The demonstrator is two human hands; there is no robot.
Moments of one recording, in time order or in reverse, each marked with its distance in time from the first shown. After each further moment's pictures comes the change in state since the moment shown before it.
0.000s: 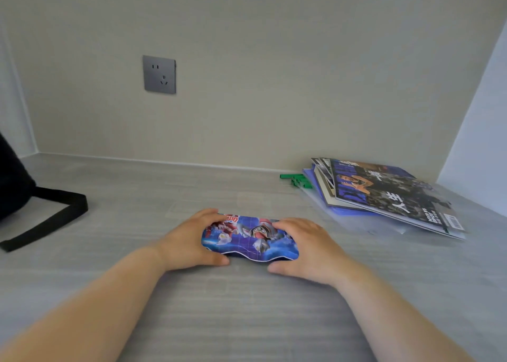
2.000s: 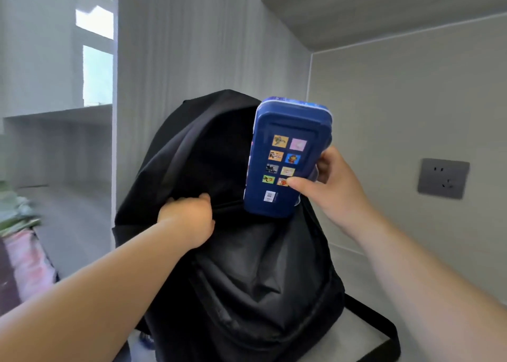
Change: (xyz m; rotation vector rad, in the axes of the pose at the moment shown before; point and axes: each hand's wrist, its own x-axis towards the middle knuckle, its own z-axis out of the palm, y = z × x) left_hand -0.234 -0.152 -0.369 0.885 0.526 -0.983; right_hand 0.245 -0.451 0.003 1.069 0.218 -0.745
